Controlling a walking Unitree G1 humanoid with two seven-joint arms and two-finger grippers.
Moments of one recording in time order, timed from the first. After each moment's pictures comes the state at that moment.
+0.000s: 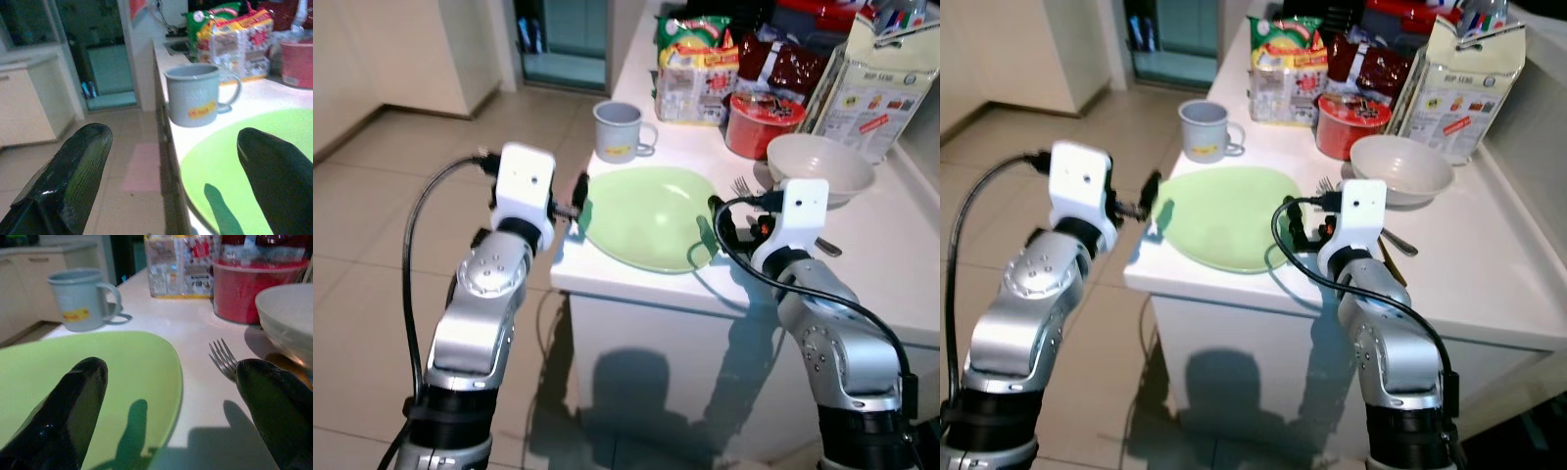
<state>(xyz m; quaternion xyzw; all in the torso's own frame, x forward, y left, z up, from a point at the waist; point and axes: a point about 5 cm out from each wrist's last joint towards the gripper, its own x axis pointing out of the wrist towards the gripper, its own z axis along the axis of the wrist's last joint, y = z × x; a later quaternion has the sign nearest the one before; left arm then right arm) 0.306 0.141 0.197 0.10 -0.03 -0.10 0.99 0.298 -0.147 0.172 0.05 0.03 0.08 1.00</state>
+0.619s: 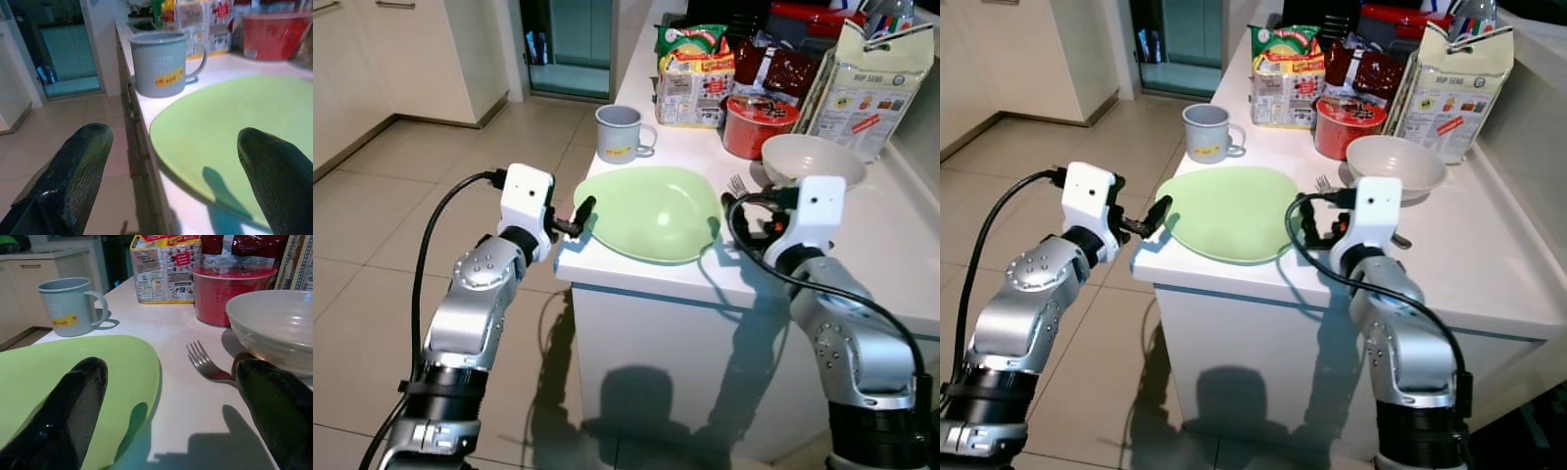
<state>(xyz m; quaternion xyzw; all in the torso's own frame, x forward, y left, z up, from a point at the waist) 0.330 0.154 0.166 0.09 0.02 -0.18 0.98 0.300 -0.163 0.176 0.04 0.03 0.05 1.00</state>
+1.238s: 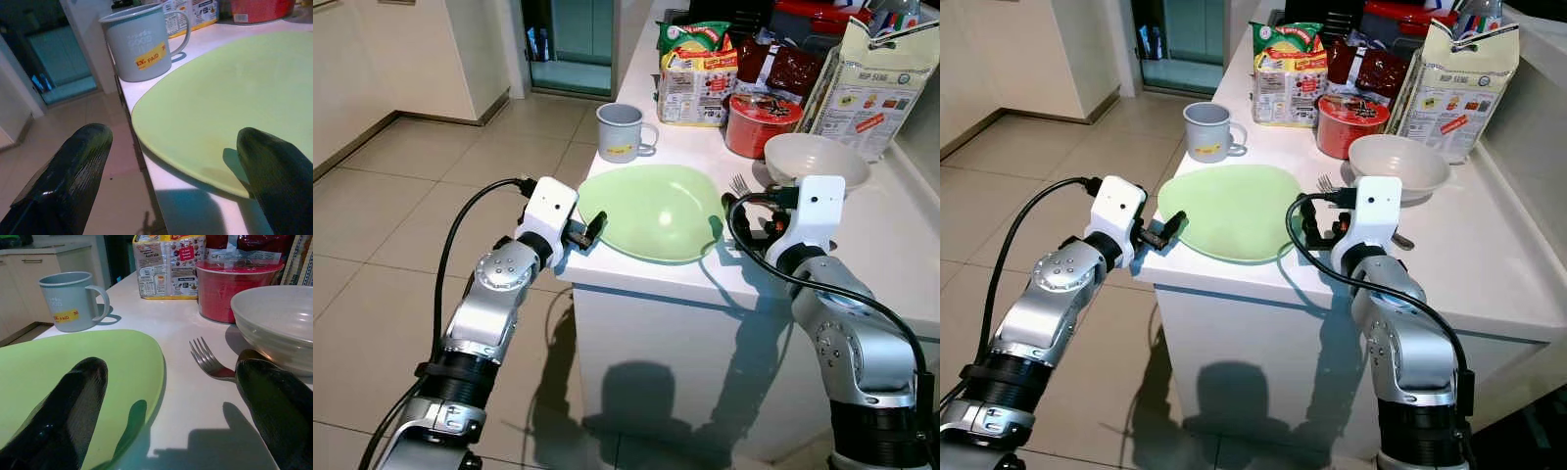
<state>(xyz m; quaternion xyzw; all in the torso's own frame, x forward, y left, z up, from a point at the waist) 0.339 0.145 0.147 0.17 0.02 -0.21 0.96 0.300 -0.162 0.174 0.04 0.04 0.06 1.00</state>
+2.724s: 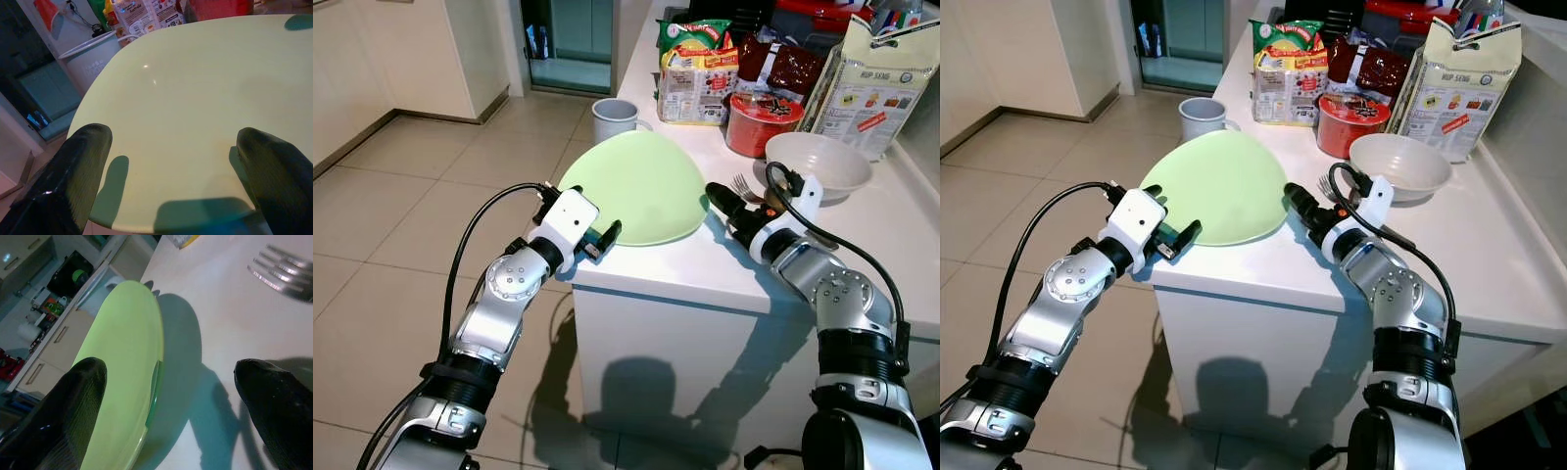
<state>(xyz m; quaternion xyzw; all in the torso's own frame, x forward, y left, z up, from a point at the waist) 0.335 0.132 0.141 0.23 -0.02 -0.26 0.94 0.350 -0.166 0.144 0.37 0.14 0.15 0.91</state>
